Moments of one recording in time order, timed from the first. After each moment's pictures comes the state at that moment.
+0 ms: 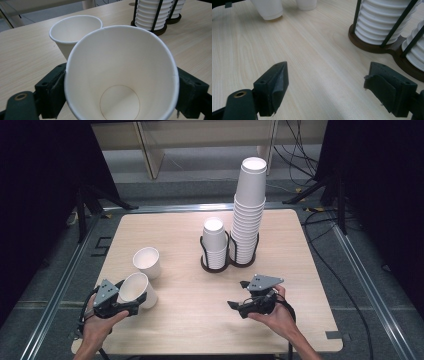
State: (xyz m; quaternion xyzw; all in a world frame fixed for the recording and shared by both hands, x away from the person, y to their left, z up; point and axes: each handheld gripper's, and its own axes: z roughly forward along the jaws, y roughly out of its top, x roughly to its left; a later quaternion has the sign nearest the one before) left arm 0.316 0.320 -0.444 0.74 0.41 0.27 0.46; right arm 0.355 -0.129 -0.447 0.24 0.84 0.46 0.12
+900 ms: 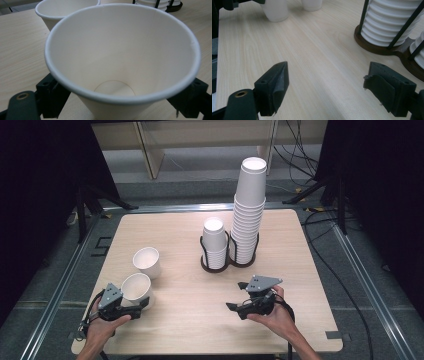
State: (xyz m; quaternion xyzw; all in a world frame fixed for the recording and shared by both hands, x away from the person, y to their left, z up) left arm 0.319 0.322 -0.472 0.74 0.41 0.26 0.46; right arm 0.353 -0.125 -0.448 0.24 0.84 0.47 0.10
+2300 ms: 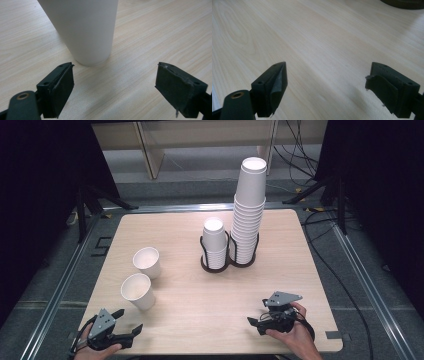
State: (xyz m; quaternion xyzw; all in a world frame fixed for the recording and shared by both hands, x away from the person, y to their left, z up) left arm 0.252 0.330 -0.479 0.77 0.41 0.24 0.43; right arm 0.314 -0.177 -0.470 0.34 0.85 0.40 0.10
